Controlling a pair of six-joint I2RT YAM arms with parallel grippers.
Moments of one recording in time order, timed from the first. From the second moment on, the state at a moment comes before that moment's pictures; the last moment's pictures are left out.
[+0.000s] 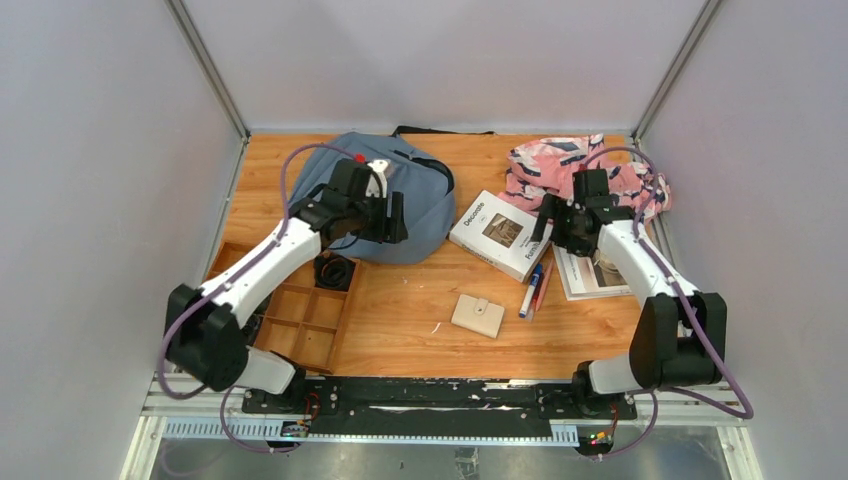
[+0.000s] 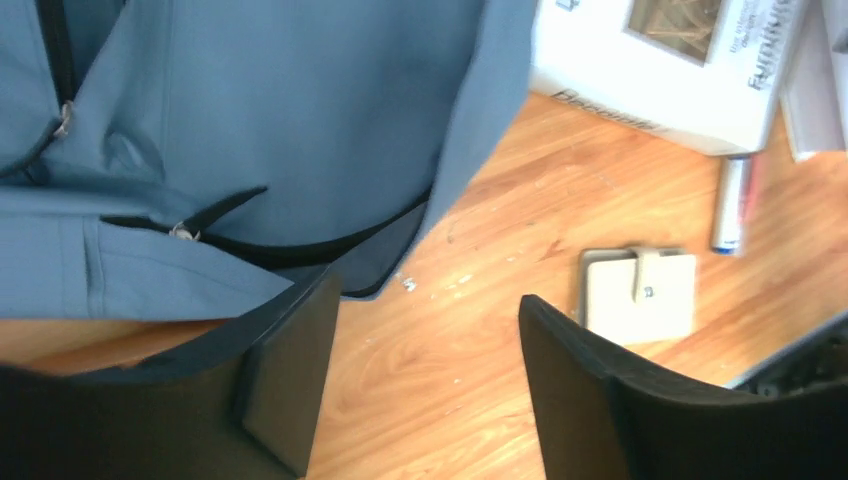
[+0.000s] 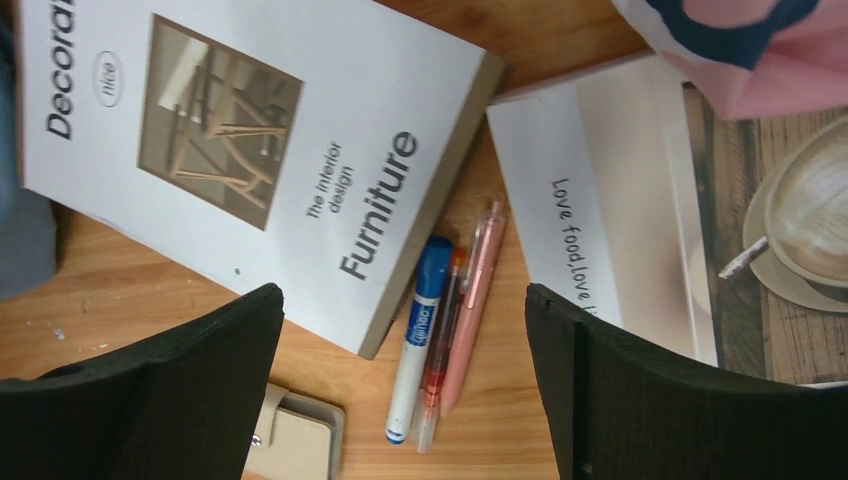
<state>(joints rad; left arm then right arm) -0.48 1.45 1.13 -0.51 0.15 -0.30 0.11 1.39 1.03 -0.60 -0.03 0.35</state>
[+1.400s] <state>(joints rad) -0.53 1.52 1.30 -0.38 0.46 -0.46 -0.05 1.29 0.81 -0.21 -0.47 0.67</state>
